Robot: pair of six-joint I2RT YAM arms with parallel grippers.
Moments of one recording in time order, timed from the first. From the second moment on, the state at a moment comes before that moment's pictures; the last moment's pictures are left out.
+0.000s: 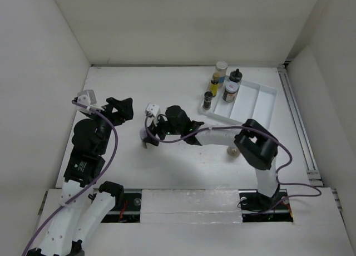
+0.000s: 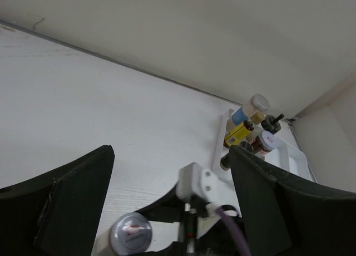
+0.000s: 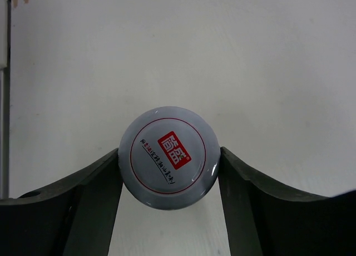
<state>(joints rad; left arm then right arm) -0.30 0.59 0.84 -0.26 -0.20 -0.49 0.98 2.04 1.34 0.36 -0.35 -0.01</state>
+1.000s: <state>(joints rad) -0.30 0.62 0.83 -0.25 -0.15 -0.49 0.20 1.58 0.81 0.43 -0.01 0.20</state>
